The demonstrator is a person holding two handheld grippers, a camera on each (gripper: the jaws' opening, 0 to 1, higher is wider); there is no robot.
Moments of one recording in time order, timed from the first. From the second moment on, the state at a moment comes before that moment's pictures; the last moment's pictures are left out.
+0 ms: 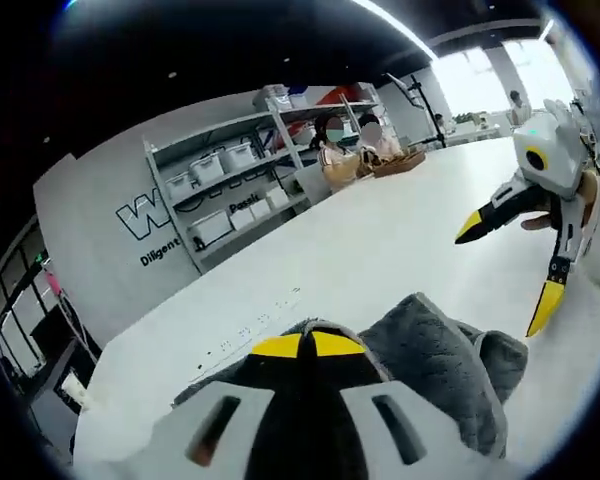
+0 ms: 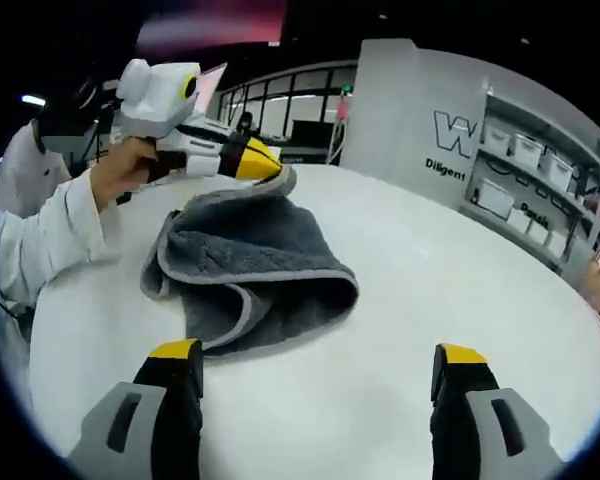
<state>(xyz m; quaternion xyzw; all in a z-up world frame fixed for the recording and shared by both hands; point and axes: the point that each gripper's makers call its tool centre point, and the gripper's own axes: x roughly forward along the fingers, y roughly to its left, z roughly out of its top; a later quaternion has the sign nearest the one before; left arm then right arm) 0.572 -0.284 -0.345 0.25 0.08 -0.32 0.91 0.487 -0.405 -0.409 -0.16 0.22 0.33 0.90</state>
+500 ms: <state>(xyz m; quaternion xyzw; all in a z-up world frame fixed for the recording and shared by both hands) 0.574 -0.294 -0.399 0.31 0.14 -0.31 0.89 0.486 -0.403 -0.410 -0.17 0.22 0.33 0.90</state>
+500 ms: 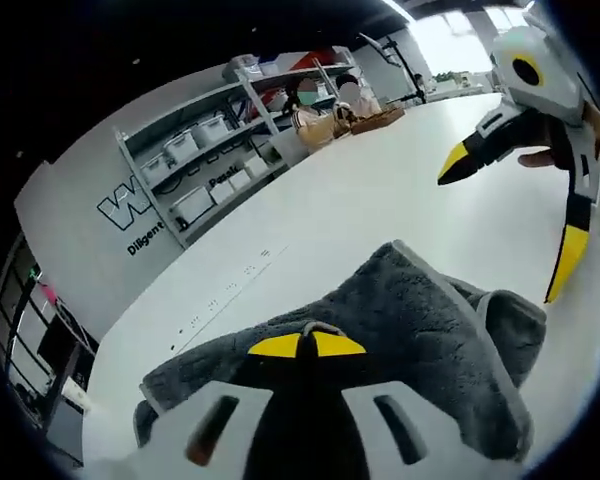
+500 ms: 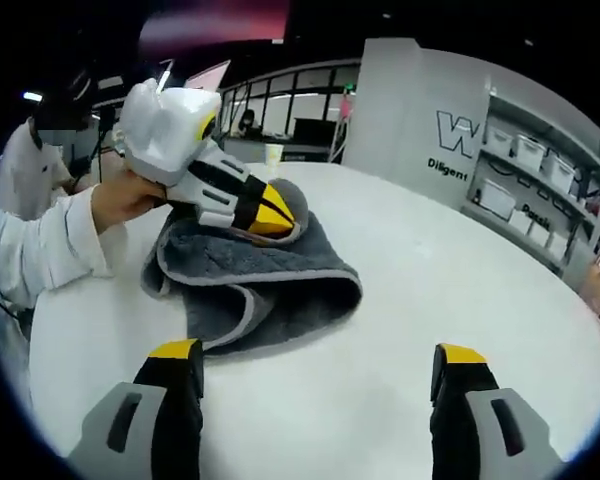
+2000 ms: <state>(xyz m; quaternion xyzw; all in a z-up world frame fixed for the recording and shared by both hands) 0.538 -0.145 -0.376 0.05 0.18 -0.28 0.94 0.483 -0.404 -0.411 -0.18 0.23 0.33 0.90</state>
